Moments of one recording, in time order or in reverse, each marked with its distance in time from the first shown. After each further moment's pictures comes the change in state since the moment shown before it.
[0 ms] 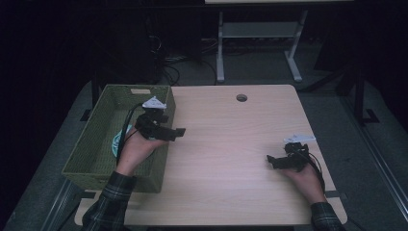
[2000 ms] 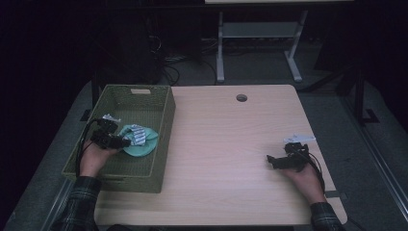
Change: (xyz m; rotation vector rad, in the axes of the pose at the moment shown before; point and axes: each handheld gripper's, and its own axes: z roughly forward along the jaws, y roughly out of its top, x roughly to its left) left arm 0.132 -0.111 -0.036 0.292 0.253 -0.191; right arm 0.000 0.000 0.000 0.001 0.000 -0.001
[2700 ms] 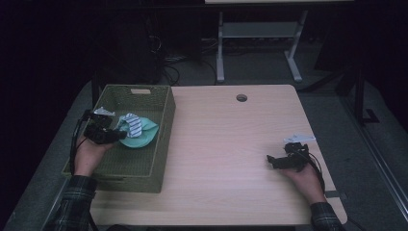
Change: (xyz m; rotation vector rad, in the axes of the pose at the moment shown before) left arm -0.006 0.010 -0.030 -0.102 0.019 0.018; right arm 0.000 0.000 0.000 0.000 0.001 0.000
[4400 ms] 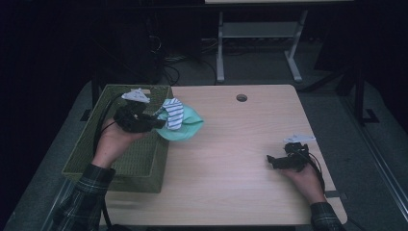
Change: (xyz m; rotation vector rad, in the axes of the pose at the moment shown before) left arm -0.103 0.079 -0.049 -0.140 -0.265 0.268; right arm 0.000 0.000 0.000 0.001 0.001 -0.002
